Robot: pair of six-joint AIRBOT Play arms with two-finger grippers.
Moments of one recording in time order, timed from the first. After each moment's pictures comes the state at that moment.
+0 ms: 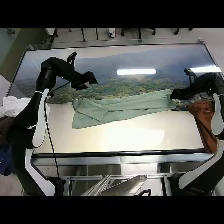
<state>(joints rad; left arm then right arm) -0.19 -1.93 2.02 -2.07 1.30 1.46 -0.35 -1.95 1.69 2.01 -1.24 -2.11</state>
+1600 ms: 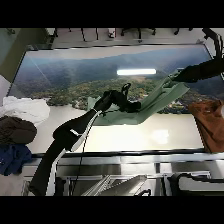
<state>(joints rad) -0.66 -2.25 2.04 -2.24 1.02 1.44 -0.27 -1.46 1.80 2.36 -1.71 -2.04</state>
